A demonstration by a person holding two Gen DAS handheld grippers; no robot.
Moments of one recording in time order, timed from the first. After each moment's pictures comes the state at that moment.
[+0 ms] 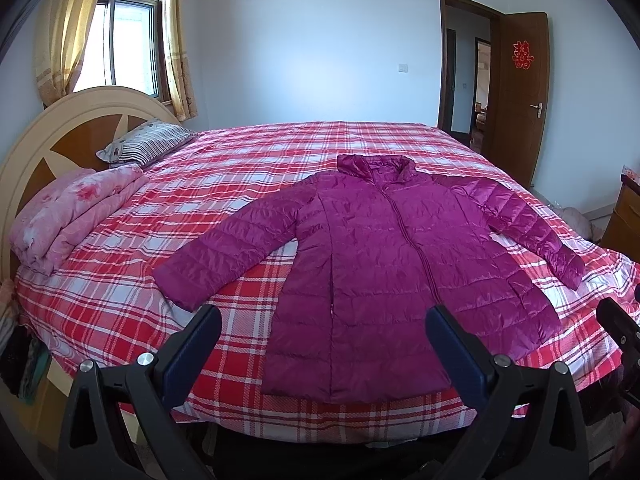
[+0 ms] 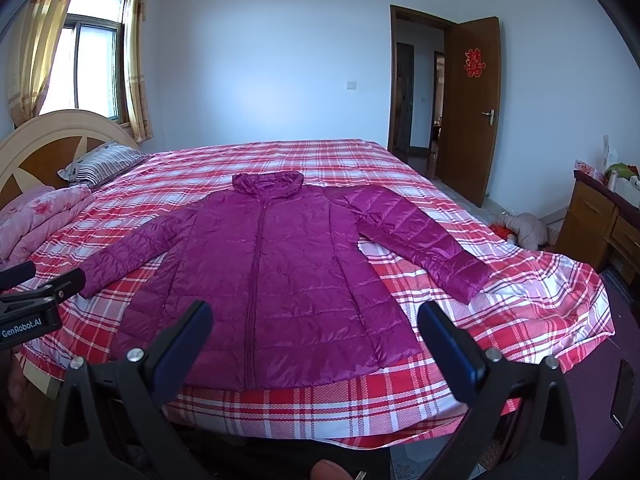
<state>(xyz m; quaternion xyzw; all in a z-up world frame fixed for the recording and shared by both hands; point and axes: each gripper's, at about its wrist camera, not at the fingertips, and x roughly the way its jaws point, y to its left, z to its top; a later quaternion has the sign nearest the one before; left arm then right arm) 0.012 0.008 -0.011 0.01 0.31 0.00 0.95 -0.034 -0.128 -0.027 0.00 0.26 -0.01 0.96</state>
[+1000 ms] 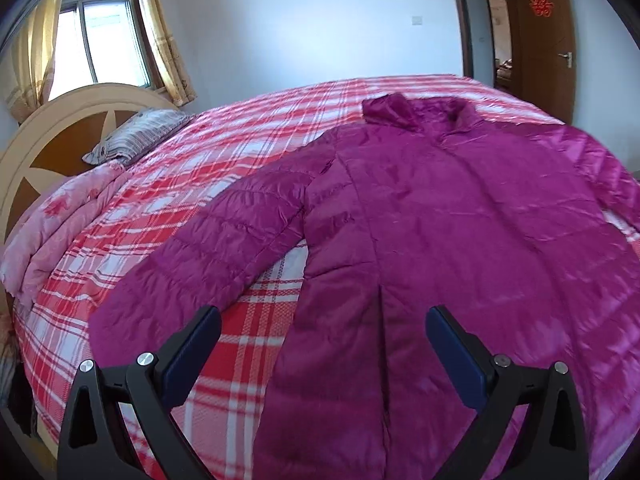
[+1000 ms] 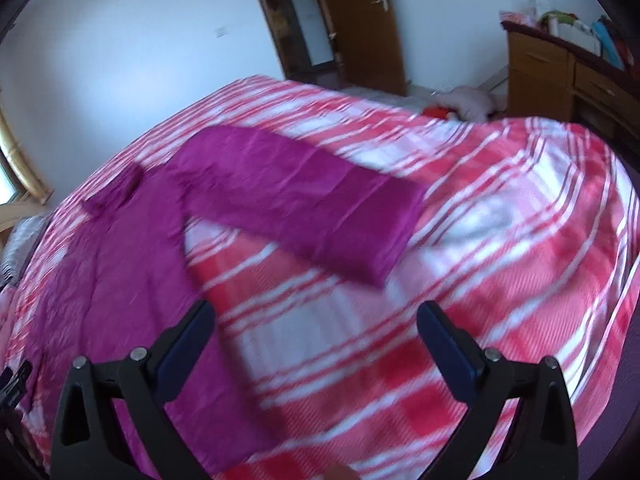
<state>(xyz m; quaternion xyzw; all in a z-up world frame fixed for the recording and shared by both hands) 0.217 0.008 -0.128 0.08 0.36 0.05 0.93 0.115 -0.359 -0.124 0.18 0.37 -0.16 0.90</state>
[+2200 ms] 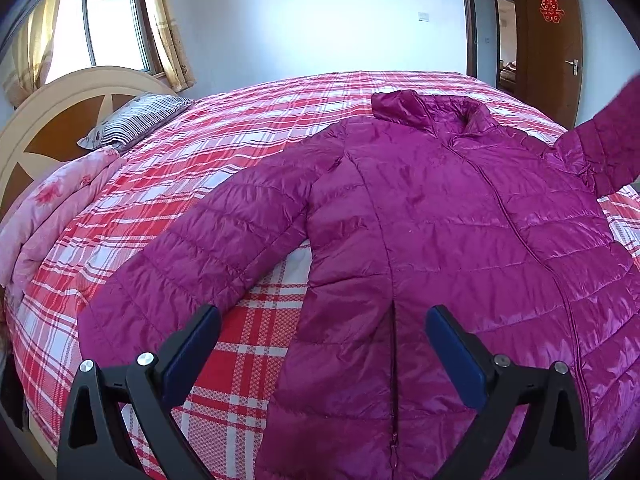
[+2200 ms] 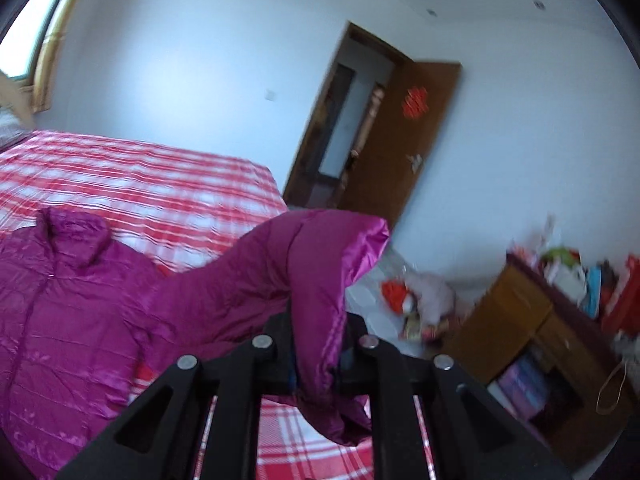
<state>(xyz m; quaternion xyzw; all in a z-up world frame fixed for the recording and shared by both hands) 0.232 0.024 -0.123 0.05 0.37 0.04 0.93 0.232 -0.285 0.036 -0.17 0.22 -0.17 0.95</state>
